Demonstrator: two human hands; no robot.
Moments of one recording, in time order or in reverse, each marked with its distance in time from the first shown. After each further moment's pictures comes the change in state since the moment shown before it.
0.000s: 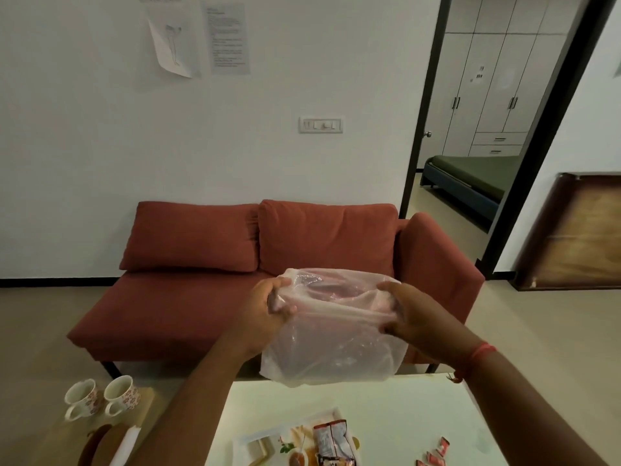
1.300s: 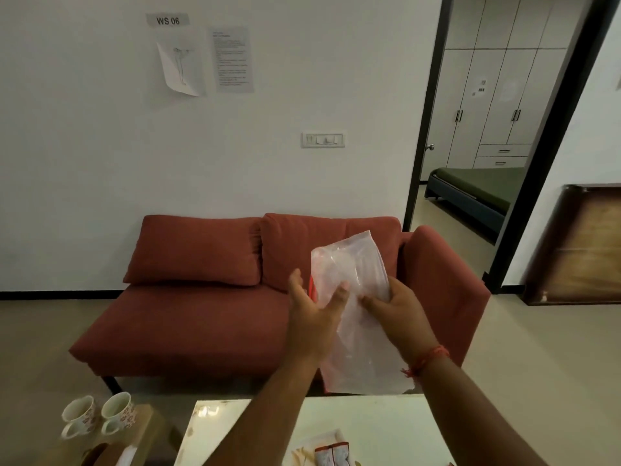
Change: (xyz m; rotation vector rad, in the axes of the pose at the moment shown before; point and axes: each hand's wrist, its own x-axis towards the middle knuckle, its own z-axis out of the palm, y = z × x) left_hand 0.010 0.070 0.082 -0.245 0.207 -0.123; right_hand 0.036 -0.011 0.025 0.737 0.295 0.154
